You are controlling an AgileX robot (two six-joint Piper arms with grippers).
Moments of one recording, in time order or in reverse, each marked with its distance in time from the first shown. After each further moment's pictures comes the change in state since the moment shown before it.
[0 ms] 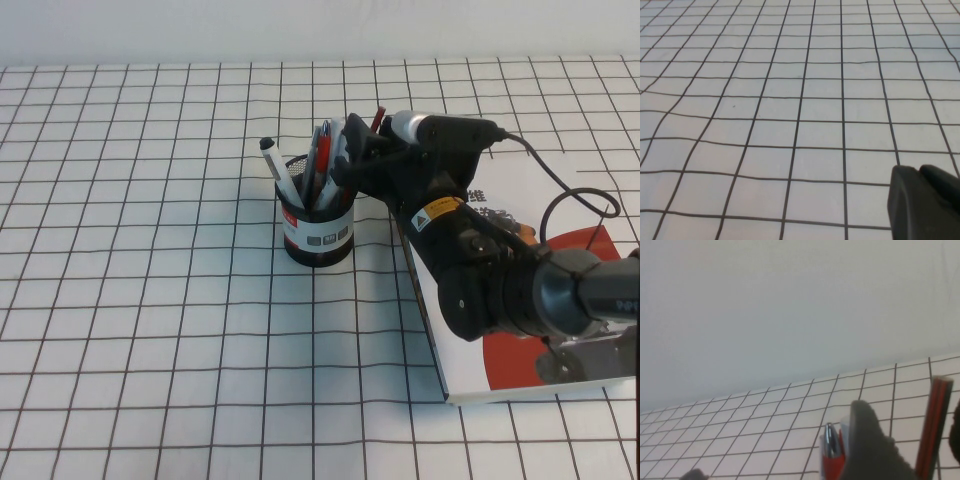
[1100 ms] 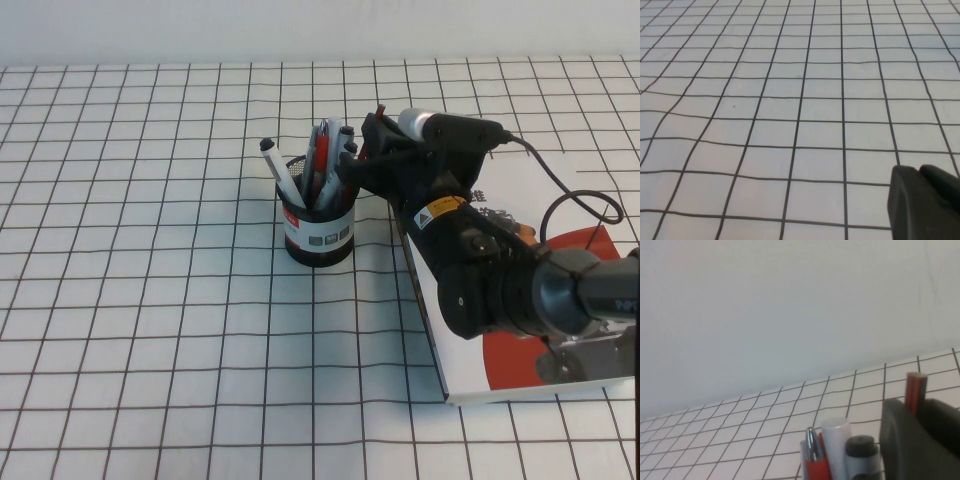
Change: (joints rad) right arm -0.001 0.003 -0.004 0.042 0.000 0.000; left arm 0.000 0.000 0.000 0.000 0.000 0.000
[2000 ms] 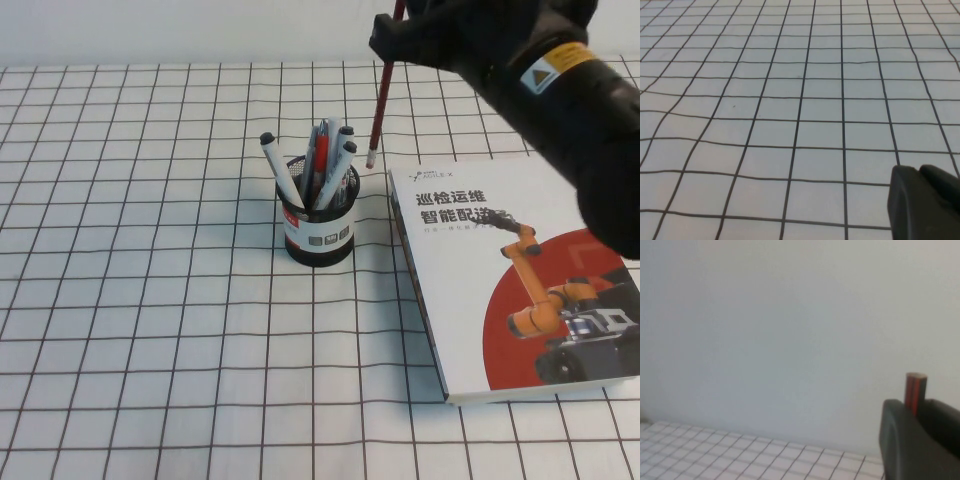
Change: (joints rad) right arm -0.007 -0.517 0.000 -0.056 0.416 -0.318; left arm 0.000 0.000 0.000 0.000 0.000 0.000
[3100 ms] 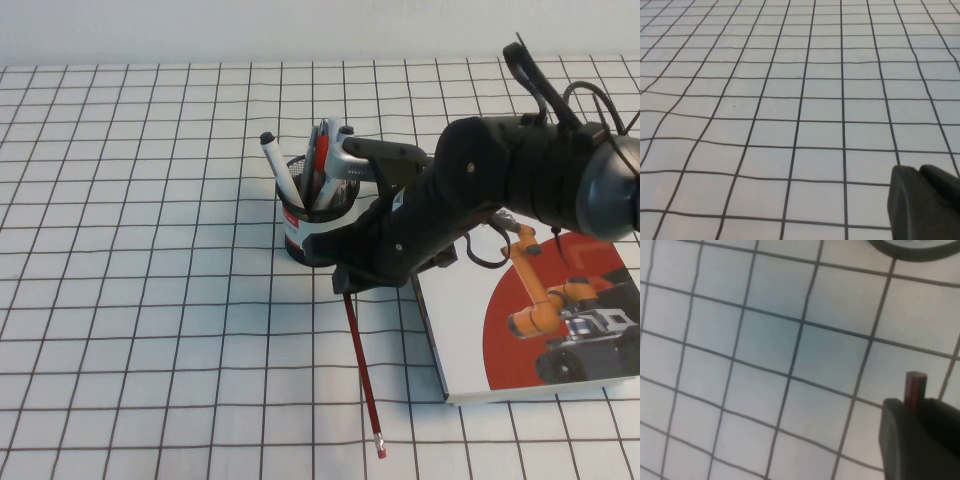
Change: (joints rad) right arm -0.017 0.379 -0.312 0.062 1.207 0.296; left arm 0.000 0.000 0.000 0.000 0.000 0.000
